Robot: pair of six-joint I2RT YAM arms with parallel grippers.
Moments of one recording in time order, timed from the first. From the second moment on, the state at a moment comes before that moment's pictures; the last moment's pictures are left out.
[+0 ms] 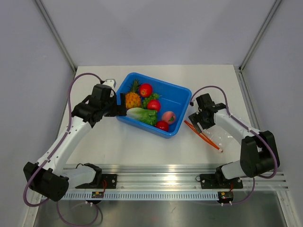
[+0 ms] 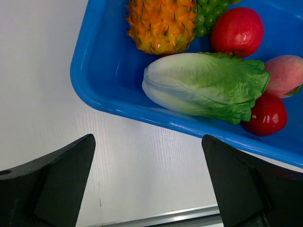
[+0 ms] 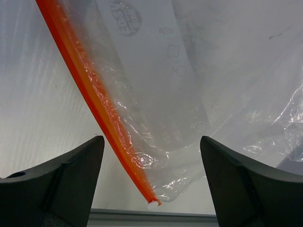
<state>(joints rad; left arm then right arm) -0.39 1.15 1.14 -0.78 -0.11 -0.31 0.32 1.43 0.94 -0.72 0.18 -0.19</state>
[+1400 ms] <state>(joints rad) -0.51 1.21 1.42 -0.75 0.08 -0.37 0.34 1.18 1.23 -0.82 0.28 0.26</state>
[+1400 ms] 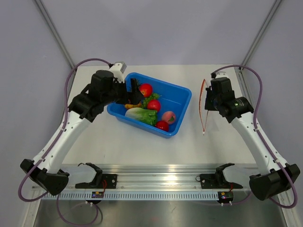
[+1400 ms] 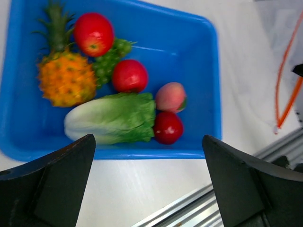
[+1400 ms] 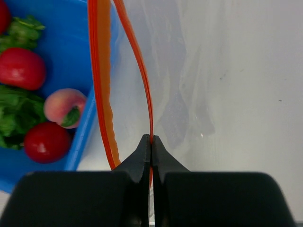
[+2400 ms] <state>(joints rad) -0.97 1.75 1.60 -0.45 0.04 -0.54 0.35 1.17 1.28 -0.93 -0.02 0.53</state>
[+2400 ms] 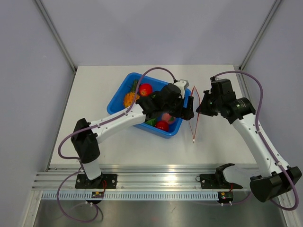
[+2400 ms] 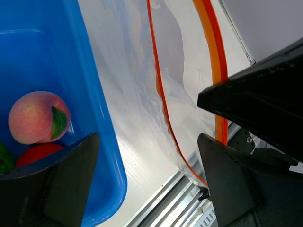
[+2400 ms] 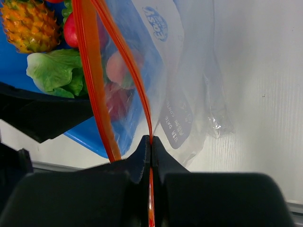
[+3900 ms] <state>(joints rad) -0.92 1.84 1.65 -0.49 0.15 -0.65 0.36 1.14 1.13 -0.98 0.12 0.52</state>
